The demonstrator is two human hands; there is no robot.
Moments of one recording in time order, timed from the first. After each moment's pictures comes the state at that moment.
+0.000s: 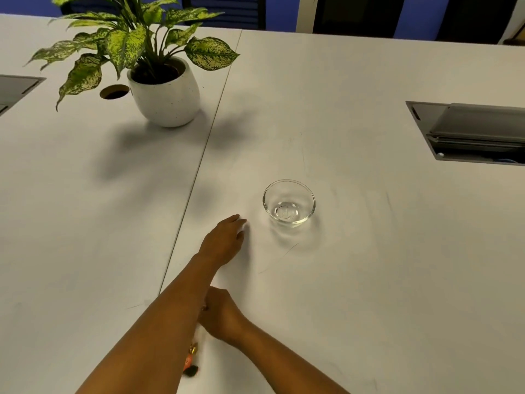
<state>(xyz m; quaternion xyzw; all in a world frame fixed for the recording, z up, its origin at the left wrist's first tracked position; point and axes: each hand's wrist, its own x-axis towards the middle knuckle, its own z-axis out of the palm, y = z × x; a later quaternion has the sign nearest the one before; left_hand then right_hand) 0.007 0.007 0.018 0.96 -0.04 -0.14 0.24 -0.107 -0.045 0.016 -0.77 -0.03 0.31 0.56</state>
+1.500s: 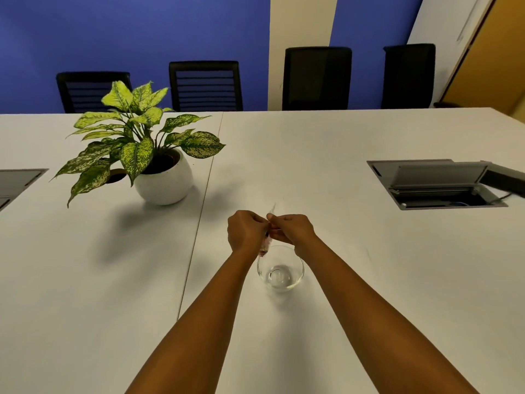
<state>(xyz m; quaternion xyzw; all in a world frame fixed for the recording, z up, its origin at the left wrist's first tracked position) 0.079 -0.070 0.178 0.87 0.12 0.01 0.47 0.080 -0.171 0.164 -0.69 0.23 0.06 0.69</state>
